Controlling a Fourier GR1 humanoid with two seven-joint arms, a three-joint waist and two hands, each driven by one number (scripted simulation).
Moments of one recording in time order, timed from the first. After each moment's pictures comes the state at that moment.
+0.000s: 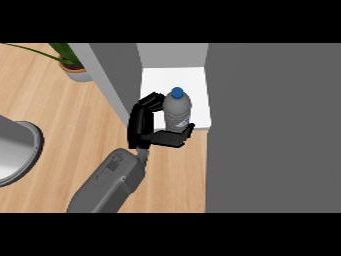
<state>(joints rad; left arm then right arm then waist) -0.54 0.00 -0.43 -0.98 0.53 0.47 -0.48 0.97 -0.08 0.16 -2.46 -0.11 0.36 -0.24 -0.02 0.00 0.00</state>
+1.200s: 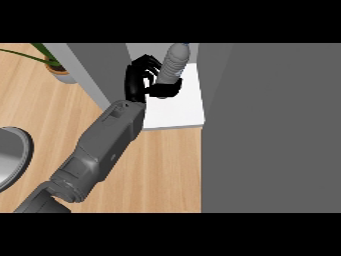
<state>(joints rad) -1.04 0.02 -0.32 -0.29 0.55 0.64 -0.43 0.88 -0.10 0.05 -2.43 -0.17 0.41 -0.21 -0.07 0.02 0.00</state>
